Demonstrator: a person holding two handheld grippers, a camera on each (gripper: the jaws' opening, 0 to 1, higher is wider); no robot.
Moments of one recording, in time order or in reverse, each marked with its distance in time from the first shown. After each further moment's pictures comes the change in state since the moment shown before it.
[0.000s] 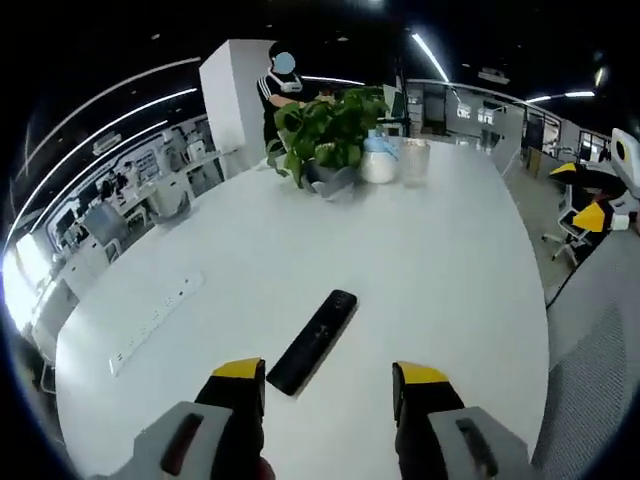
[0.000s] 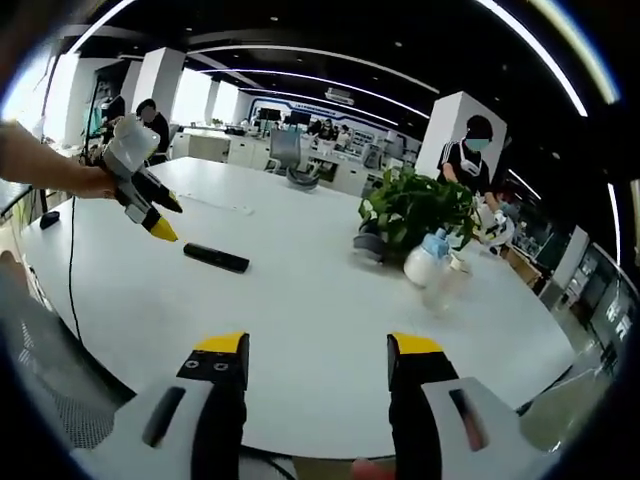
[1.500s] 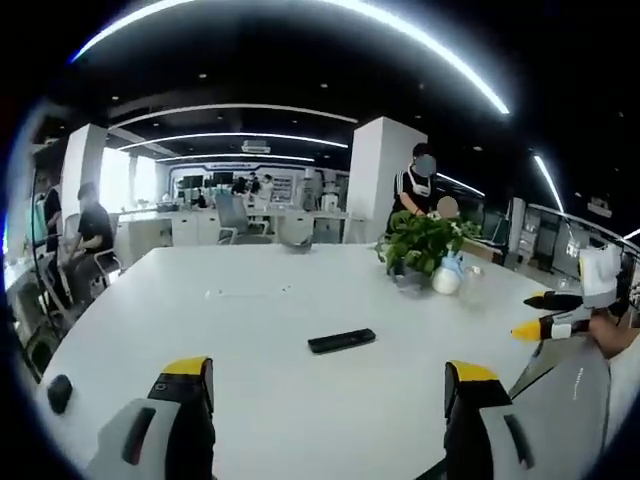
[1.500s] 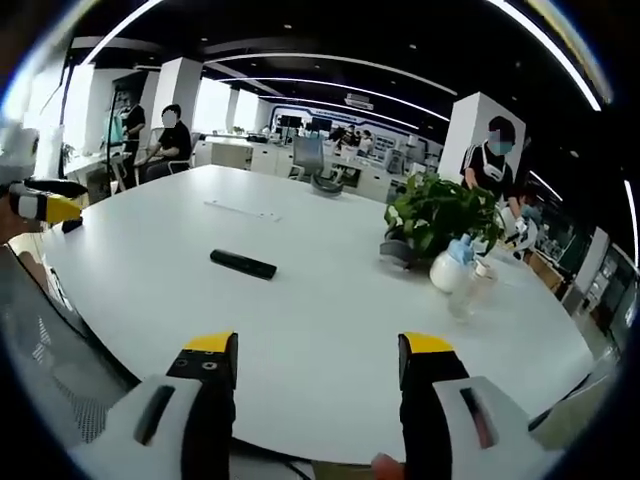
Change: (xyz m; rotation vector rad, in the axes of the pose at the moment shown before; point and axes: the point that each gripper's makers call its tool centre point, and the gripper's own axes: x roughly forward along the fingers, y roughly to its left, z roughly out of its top) left arm -0.189 -0.064 -0.032 -0.492 -0.393 0.430; right arm 0.000 0.025 0.004 -0.010 -0.019 0.135
